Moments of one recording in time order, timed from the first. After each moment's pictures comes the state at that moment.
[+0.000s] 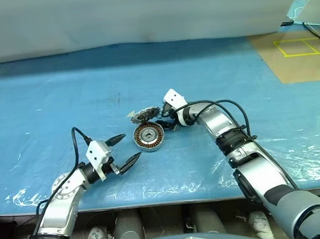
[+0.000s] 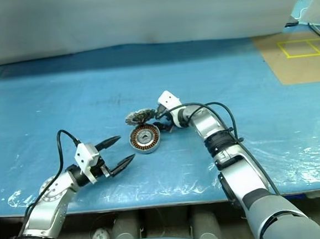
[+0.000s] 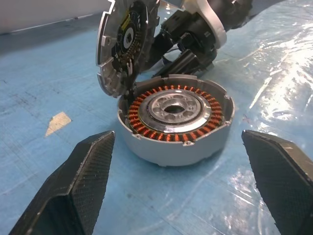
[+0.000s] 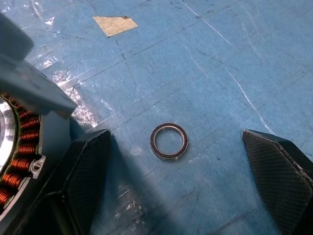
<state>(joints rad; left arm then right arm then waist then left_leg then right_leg) 0.09 0.44 -0.03 -0.07 -0.31 -0.15 -0.82 -0.83 -0.21 0.28 0.65 -0.04 0.38 0.76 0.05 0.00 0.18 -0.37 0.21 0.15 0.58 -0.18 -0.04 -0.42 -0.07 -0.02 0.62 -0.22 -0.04</state>
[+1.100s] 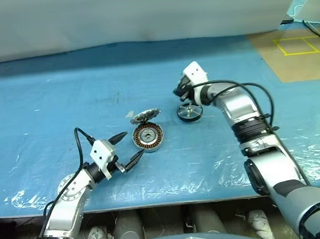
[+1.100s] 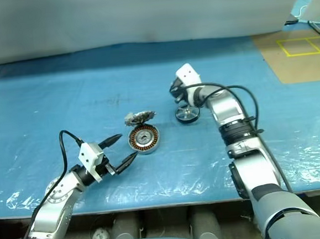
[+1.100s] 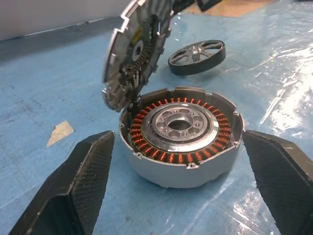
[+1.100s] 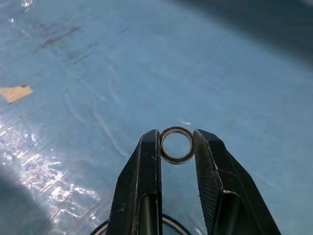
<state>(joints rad) 0.08 0.40 -0.04 -0.14 -0.28 -0.08 -0.73 -0.84 -0.38 0.08 0.28 0.01 0.68 0.67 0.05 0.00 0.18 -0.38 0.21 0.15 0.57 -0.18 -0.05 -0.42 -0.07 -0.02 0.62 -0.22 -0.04</state>
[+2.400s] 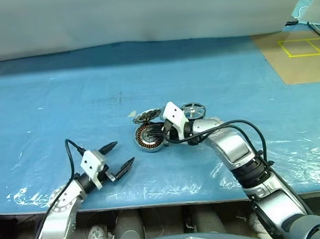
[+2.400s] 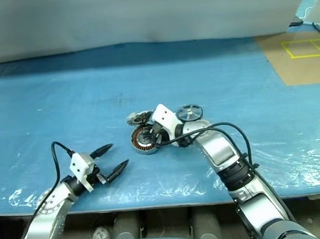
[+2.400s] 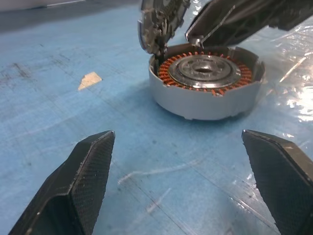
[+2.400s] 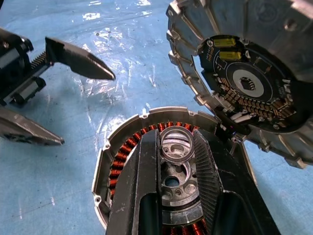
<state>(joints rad) 0.14 0.44 0.03 -0.06 -0.32 -0.16 -0.78 -0.51 -0.30 0.37 -0.04 0.15 0.54 0.78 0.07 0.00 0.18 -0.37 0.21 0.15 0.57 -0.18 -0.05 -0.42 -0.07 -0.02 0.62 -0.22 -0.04</state>
